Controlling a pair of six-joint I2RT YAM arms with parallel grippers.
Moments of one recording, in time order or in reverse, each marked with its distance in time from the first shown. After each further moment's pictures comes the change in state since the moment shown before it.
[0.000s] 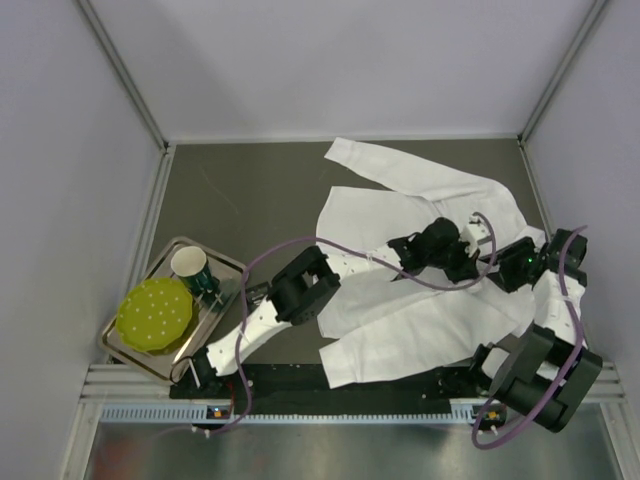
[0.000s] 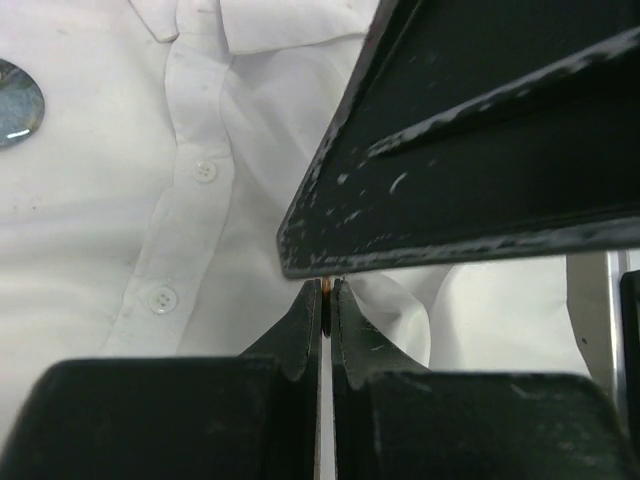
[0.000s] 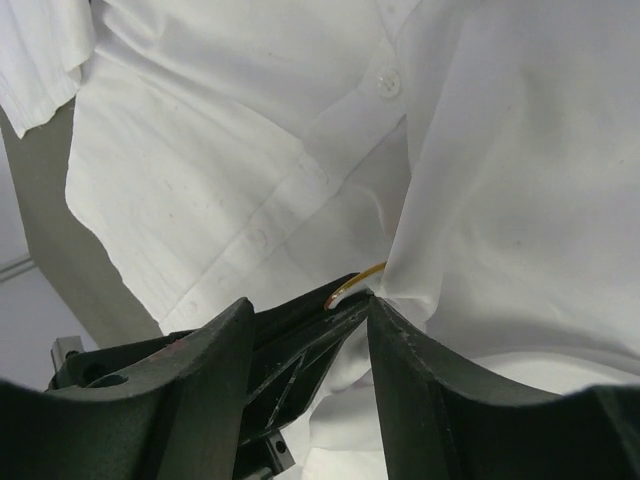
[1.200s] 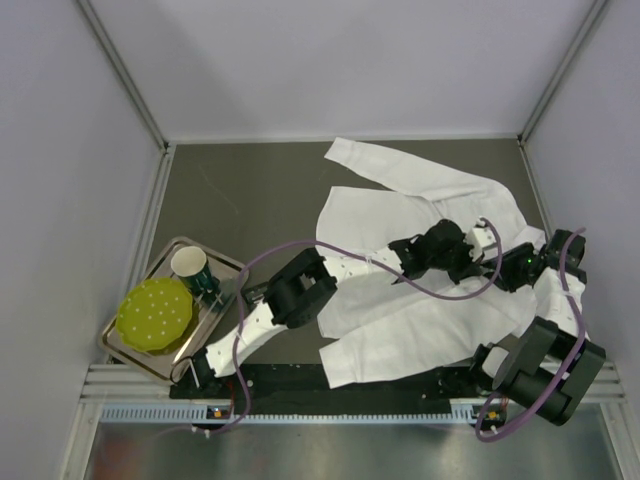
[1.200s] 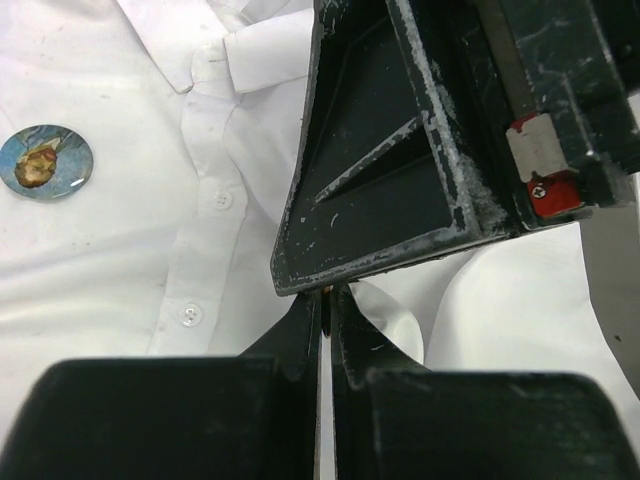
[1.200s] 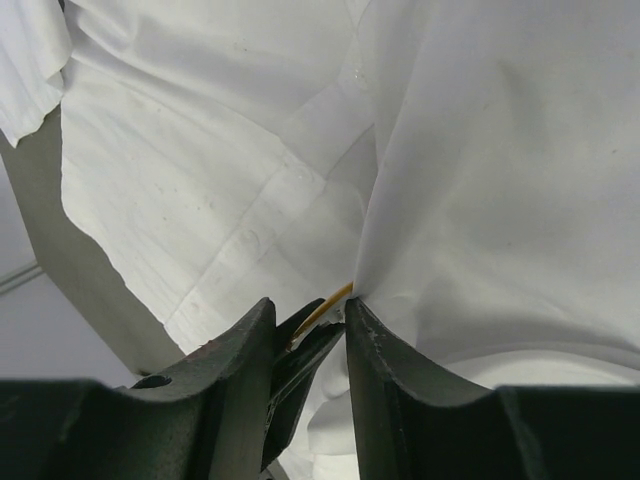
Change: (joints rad) left arm -0.034 -0.057 -0.039 0.010 -0.081 0.172; right arm 0.000 0.055 0.001 -0.014 -0.011 0.037
